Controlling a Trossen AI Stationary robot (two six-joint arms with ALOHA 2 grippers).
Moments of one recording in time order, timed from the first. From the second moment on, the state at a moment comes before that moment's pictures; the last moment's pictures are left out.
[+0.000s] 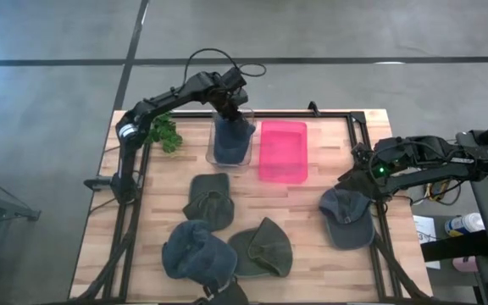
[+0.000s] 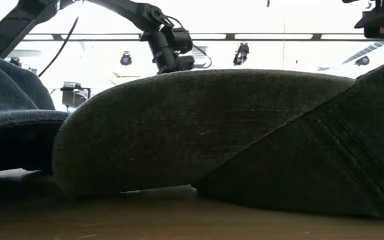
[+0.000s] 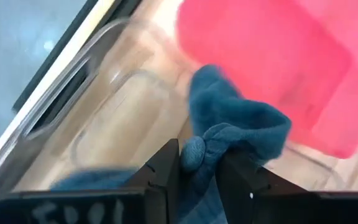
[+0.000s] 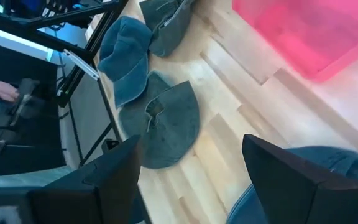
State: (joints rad) left arm 0.60 1.98 1.95 -1.07 0.17 -0.01; right arm 0.08 0.60 0.92 -1.00 -0.09 0.97
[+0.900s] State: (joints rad) left arm 0.58 1.91 1.96 -1.16 0.02 0.28; right arm -0.22 1.27 0.99 -0.46 -0.02 0.28
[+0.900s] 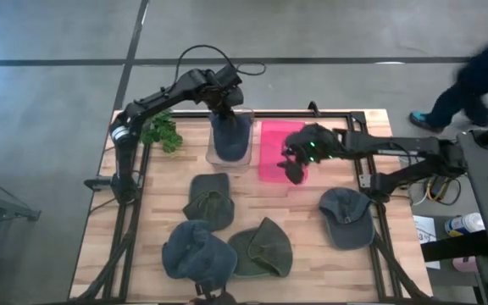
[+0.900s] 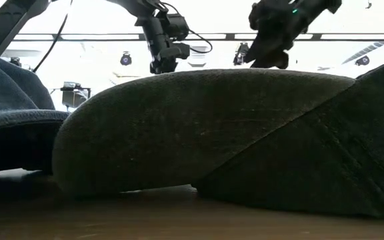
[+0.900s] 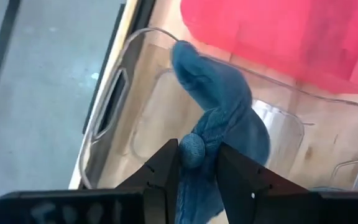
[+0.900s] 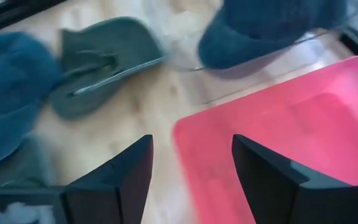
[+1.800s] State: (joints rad) left arm 0.50 1.88 1.82 -1.01 -0.11 0.41; right arm -0.47 1.92 1.45 -0.32 0.02 0.02
